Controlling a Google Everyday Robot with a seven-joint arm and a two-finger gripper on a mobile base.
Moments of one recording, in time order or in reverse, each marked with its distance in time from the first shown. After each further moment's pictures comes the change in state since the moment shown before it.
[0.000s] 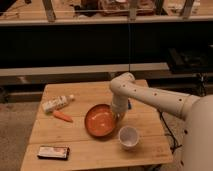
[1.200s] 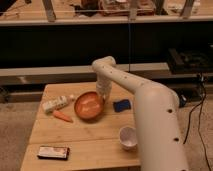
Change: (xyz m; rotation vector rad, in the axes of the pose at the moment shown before) arm 0.130 -0.052 -0.021 -0.032 -0.002 -0.111
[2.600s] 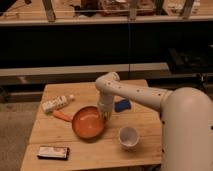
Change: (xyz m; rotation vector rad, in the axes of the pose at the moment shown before) arm -0.103 -0.038 0.036 0.064 -0.053 -0.100
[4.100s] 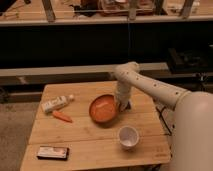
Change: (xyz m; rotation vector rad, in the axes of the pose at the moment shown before) arm 0.012 0.104 -0.046 0.002 0.058 0.328
